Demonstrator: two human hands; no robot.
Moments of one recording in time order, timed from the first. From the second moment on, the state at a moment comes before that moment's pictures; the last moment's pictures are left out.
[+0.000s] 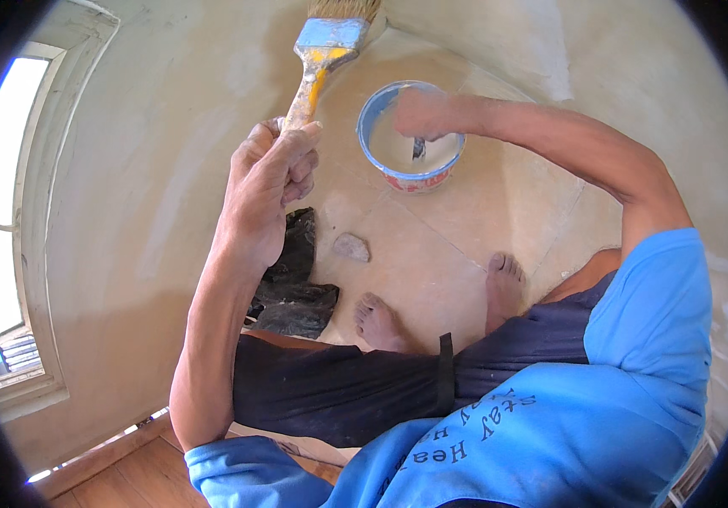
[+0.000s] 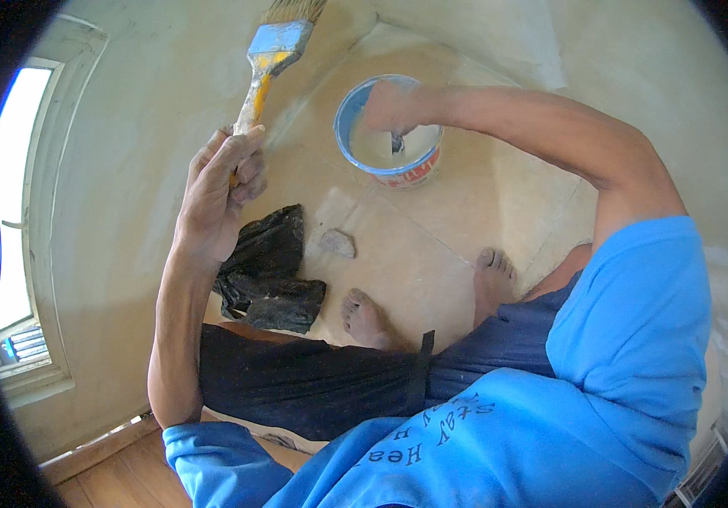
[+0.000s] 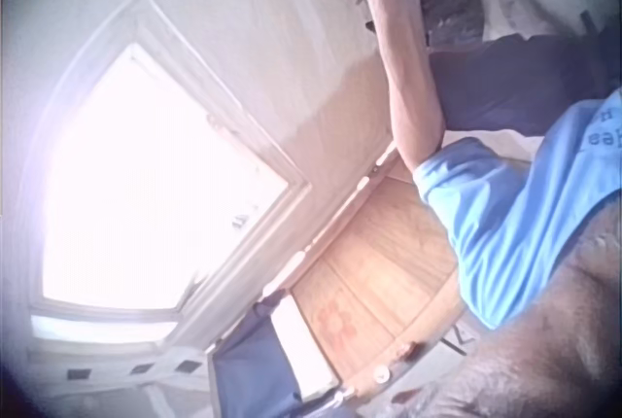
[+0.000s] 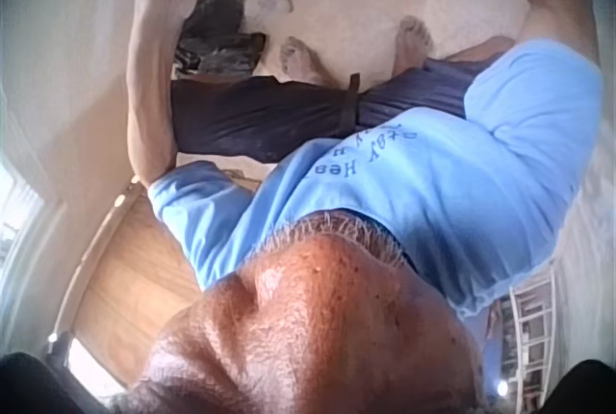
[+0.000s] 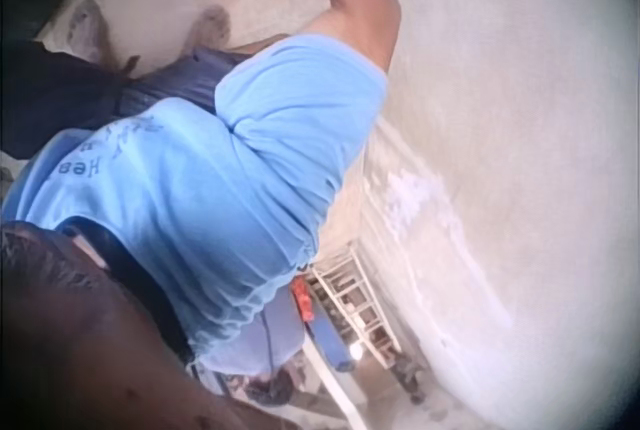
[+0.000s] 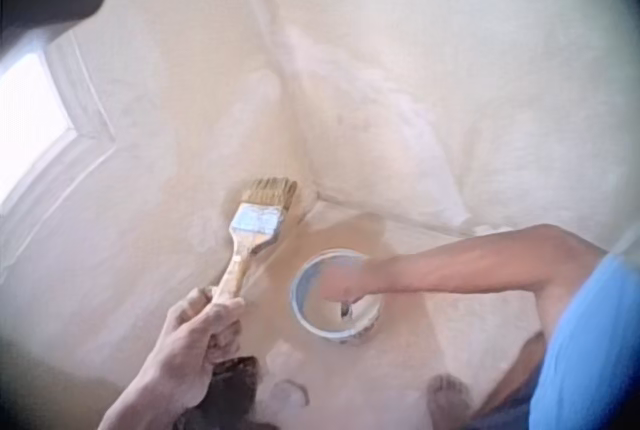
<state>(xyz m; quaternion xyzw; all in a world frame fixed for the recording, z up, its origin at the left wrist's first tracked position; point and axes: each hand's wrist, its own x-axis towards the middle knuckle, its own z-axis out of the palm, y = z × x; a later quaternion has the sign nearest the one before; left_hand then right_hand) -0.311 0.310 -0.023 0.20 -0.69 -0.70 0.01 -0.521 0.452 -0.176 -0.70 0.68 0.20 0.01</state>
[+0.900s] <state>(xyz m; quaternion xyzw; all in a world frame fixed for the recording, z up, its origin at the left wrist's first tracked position) -0.309 0.305 -0.024 0.20 -0.69 -0.69 0.01 -0.540 0.461 -0.177 -0.66 0.73 0.18 0.01</state>
